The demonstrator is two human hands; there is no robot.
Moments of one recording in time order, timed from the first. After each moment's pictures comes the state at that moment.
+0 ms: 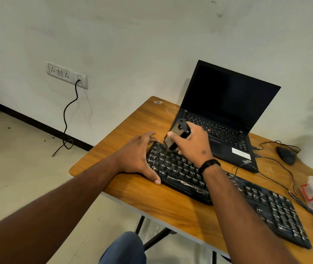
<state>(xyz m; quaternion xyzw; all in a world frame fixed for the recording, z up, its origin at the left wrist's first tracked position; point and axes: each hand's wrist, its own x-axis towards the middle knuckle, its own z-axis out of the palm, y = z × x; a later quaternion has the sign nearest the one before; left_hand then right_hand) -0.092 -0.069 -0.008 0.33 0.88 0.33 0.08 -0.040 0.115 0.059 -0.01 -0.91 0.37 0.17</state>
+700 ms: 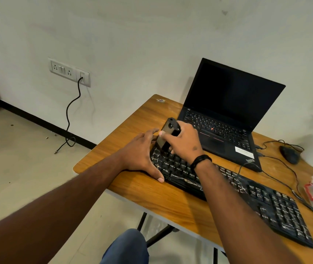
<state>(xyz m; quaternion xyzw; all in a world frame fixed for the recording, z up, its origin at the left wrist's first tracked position) -0.095 -0.071 -0.011 0.33 0.88 0.34 0.09 -0.051 0.091 0.054 0.00 -0.91 0.39 0.14</state>
